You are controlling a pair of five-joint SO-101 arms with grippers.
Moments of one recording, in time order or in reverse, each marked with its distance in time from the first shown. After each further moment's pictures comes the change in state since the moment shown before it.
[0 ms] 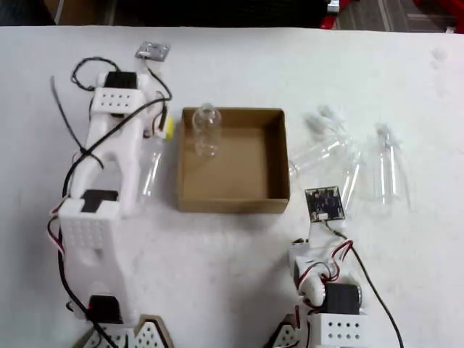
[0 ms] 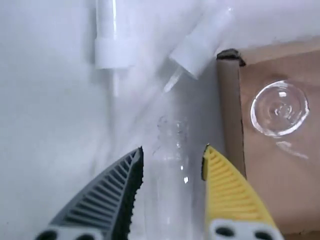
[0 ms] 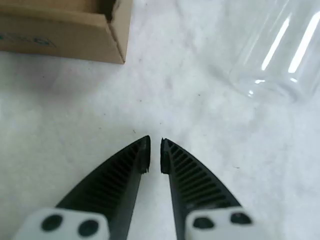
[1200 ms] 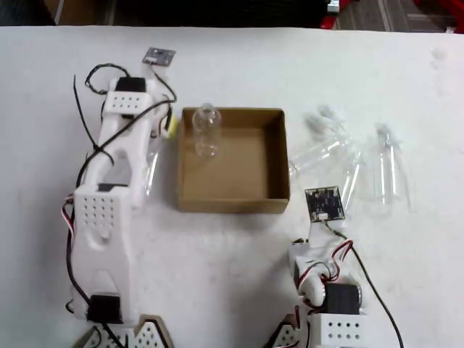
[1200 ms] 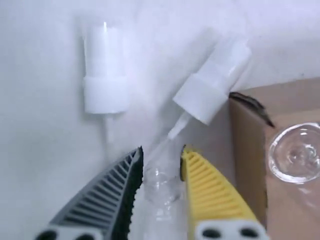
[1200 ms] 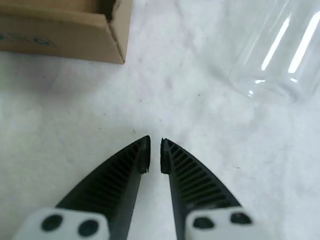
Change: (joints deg) left arm 0.0 15.5 -15.9 0.1 0.1; right arm 0.0 0.0 0.0 0.0 0.0
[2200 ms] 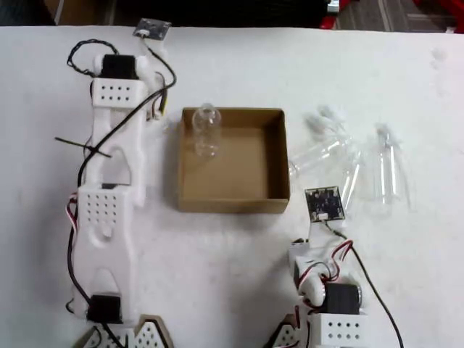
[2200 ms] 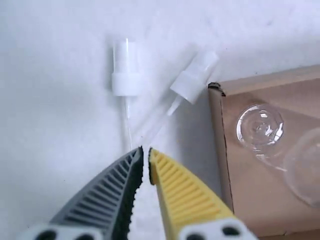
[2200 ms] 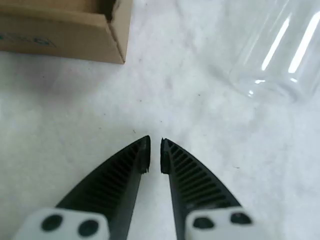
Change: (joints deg) left arm 0.4 2.7 -28.2 21.2 0.1; right arm 0.0 0.0 0.0 0.0 0.0
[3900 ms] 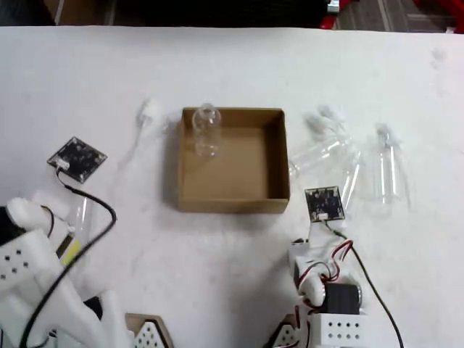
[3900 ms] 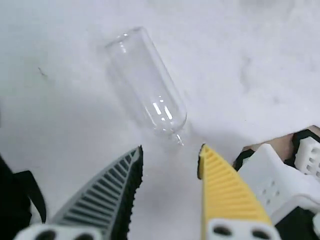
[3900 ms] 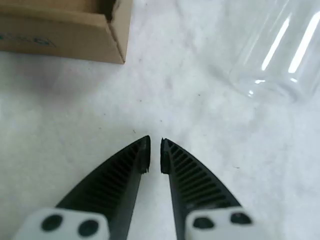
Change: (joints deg) left arm -34.3 -99.1 103.6 0.0 -53.6; right arm 0.0 0.0 0.0 0.0 0.0
